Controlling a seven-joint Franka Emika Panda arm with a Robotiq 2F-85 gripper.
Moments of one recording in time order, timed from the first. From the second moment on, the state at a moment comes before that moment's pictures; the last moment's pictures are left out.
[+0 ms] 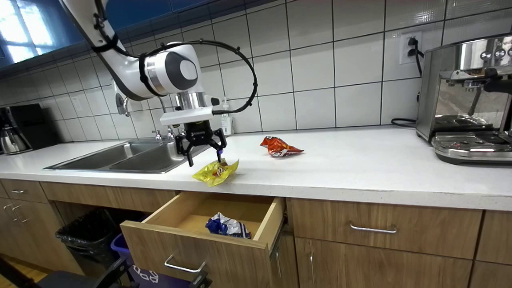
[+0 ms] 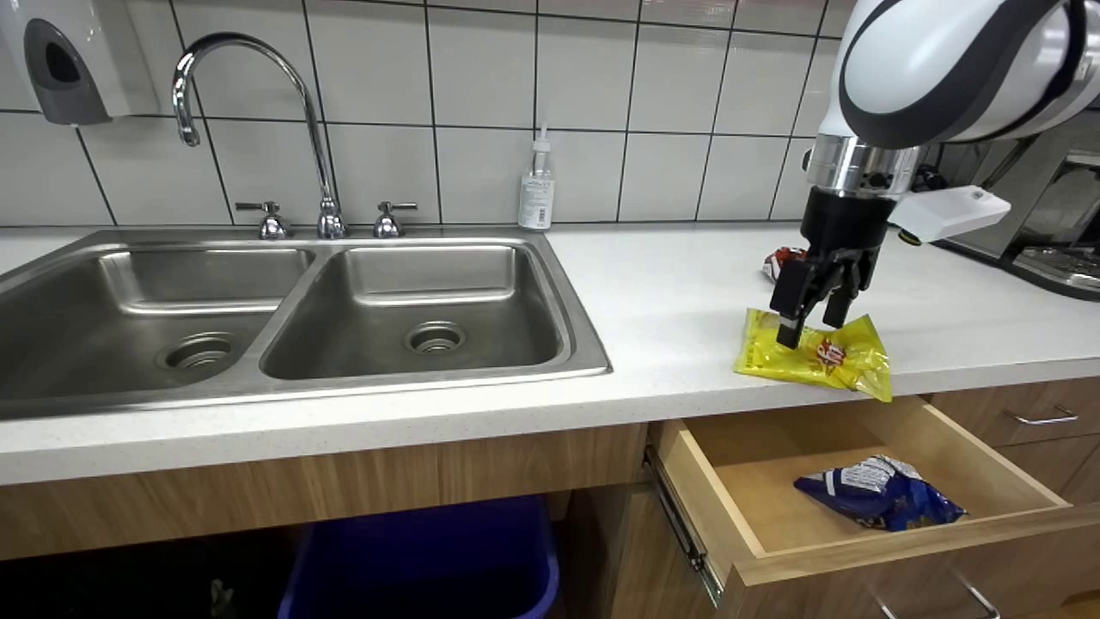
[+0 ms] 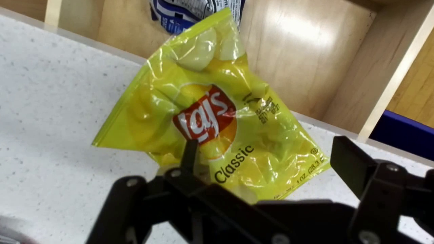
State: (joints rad) arm 0.02 0.22 0.06 -2.29 -0.07 2.48 -0.26
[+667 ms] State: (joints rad) arm 0.02 0.37 0.06 -2.13 -0.07 2.47 -0.26
